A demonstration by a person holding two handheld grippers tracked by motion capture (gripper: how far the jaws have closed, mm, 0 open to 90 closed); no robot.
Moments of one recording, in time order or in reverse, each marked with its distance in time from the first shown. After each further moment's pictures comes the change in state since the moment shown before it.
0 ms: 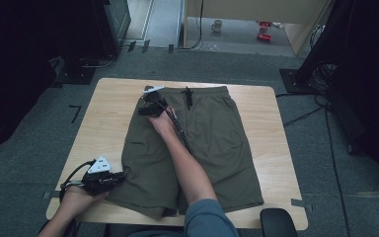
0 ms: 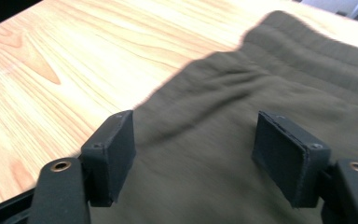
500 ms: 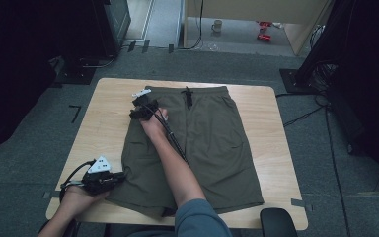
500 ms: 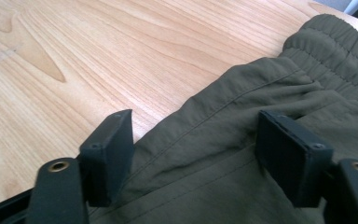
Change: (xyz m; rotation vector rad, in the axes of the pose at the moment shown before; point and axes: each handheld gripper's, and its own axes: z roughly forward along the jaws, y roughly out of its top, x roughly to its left) left arm -0.001 0.000 0.000 0.003 0.002 -0.001; right arm 0.031 0.000 0.023 0.007 -0.073 -0.076
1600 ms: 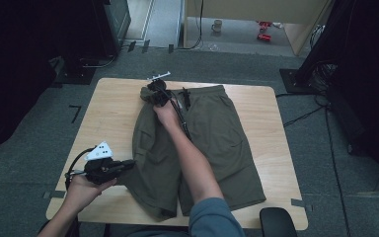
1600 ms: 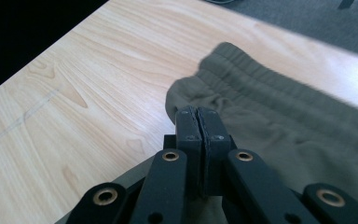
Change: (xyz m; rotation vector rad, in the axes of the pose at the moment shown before) left arm -0.030 0.071 -0.032 -0.166 -0.103 -0.024; right arm -0.054 0.033 -0.065 0.036 0.112 0.135
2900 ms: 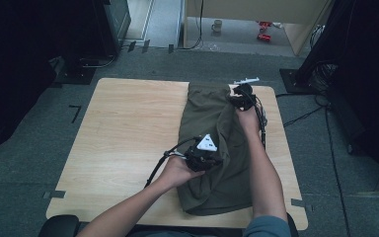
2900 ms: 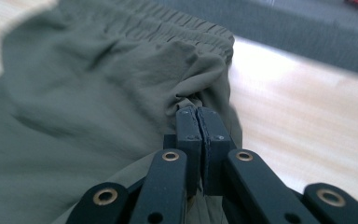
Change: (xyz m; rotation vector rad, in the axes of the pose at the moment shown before) left arm -0.114 0.085 0.213 0.137 -0.222 0.222; right arm -0.198 -0.096 -0.168 0.004 -0.361 0.091
